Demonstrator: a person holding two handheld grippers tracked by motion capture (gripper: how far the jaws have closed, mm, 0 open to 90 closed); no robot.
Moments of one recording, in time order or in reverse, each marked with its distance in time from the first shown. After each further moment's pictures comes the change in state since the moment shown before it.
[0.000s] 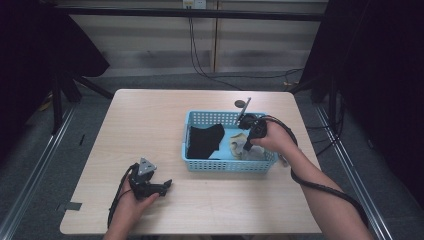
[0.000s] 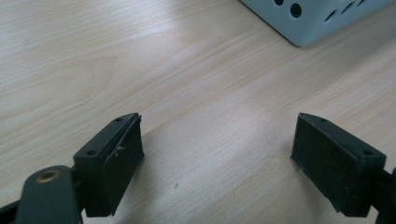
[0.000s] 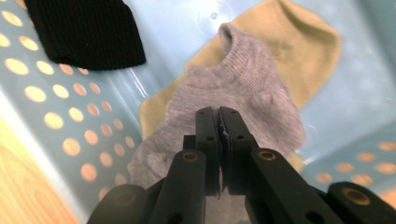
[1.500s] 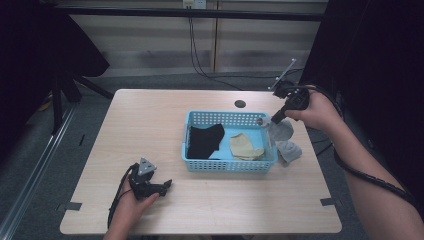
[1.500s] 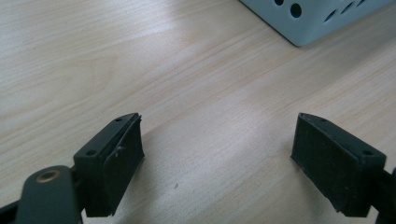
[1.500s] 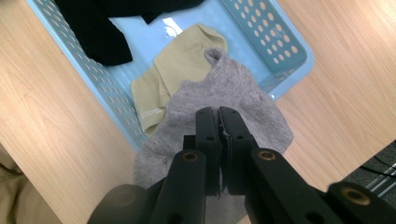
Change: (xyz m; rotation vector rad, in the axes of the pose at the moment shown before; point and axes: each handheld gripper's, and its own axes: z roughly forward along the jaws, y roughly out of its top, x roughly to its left) left arm 0.000 0.000 0.000 0.001 -0.001 -0.002; right arm -0.019 -0.045 -0.138 -0.141 -0.091 0.071
